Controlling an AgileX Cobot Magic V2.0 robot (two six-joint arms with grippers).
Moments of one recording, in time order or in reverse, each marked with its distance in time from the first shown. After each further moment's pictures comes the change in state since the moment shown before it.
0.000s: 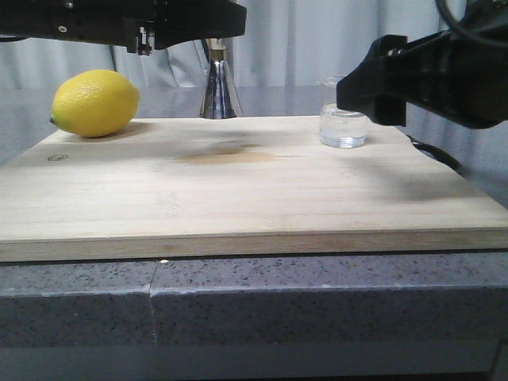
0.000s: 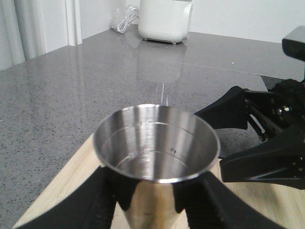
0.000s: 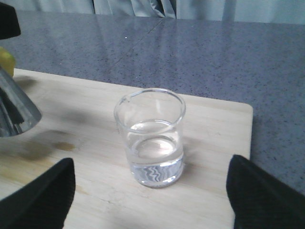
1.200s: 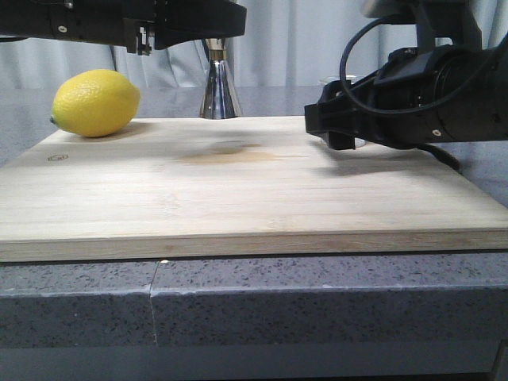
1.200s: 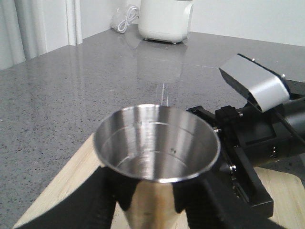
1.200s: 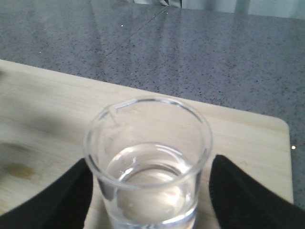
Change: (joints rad) left arm 0.000 0.000 0.000 0.000 0.000 0.000; right arm -0.033 0.274 -0.160 -0.077 -0.084 0.010
